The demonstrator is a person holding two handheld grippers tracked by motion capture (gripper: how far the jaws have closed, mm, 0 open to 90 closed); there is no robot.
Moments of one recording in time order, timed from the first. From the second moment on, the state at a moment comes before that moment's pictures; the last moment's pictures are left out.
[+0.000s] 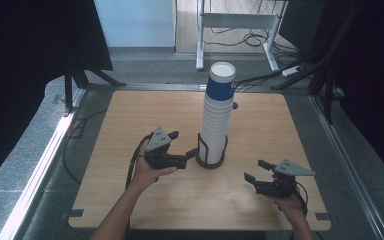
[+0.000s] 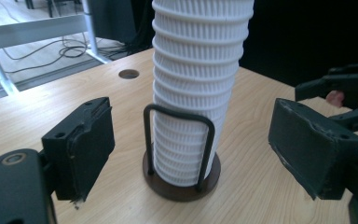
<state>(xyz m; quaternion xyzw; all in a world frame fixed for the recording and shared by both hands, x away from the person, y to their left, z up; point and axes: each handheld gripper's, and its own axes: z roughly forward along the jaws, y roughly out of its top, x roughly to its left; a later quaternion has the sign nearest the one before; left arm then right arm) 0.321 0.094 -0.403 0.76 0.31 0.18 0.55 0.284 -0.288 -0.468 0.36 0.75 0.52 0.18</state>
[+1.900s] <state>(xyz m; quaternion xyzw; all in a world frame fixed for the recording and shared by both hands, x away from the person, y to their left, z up) 0.394 0.018 -0.395 0.78 0.26 0.16 0.54 0.286 -0.283 -0.474 0.35 0.76 0.51 0.18</state>
